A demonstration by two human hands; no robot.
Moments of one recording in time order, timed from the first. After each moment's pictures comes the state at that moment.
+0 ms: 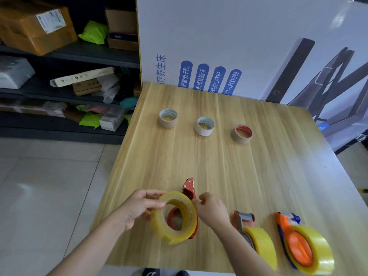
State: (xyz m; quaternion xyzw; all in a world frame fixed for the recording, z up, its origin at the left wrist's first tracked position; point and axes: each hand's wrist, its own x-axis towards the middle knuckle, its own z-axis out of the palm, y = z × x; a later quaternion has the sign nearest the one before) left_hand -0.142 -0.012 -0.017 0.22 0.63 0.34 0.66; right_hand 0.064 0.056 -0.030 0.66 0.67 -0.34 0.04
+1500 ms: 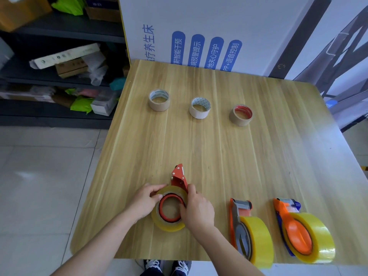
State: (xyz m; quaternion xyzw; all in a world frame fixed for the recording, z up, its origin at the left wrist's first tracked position) left_hand -0.107 0.009 -0.089 0.41 0.73 0.21 0.51; right_hand 0.059 0.037 -0.072 0.62 0.74 -0.25 0.04
